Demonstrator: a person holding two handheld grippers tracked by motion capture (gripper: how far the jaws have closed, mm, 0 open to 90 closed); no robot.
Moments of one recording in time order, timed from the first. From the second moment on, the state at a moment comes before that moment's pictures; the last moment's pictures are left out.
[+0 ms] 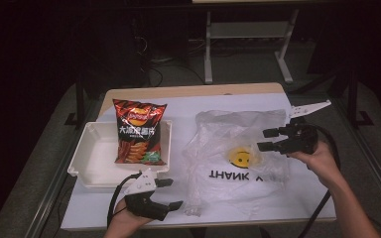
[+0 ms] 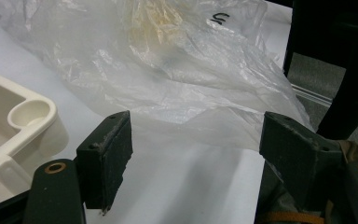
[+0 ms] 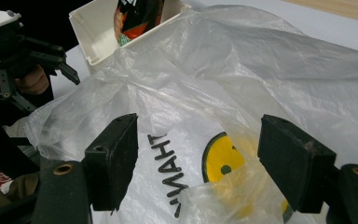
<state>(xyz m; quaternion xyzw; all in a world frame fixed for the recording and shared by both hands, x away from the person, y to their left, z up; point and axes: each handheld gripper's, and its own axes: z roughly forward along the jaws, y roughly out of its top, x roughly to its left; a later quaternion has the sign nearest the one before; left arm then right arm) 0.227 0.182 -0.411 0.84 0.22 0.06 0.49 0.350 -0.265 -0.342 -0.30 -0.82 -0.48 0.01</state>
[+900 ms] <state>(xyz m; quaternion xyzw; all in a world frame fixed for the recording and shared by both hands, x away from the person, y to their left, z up) 0.227 0.182 -0.412 0.84 0.22 0.06 0.49 0.326 -0.294 -0.370 -0.33 -0.81 -0.49 0.01</state>
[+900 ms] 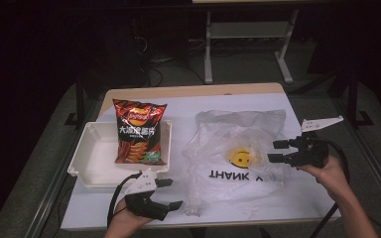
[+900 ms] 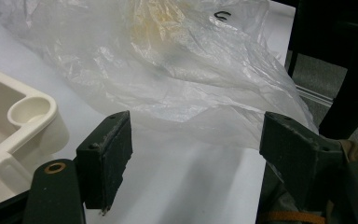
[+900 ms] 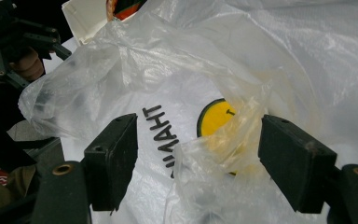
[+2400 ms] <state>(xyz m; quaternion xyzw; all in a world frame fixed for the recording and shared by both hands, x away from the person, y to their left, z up) 0.228 0.181 -0.413 0.84 0.22 0.06 0.48 0.286 -0.316 -0.416 -0.35 -0.80 -0.48 0.02</state>
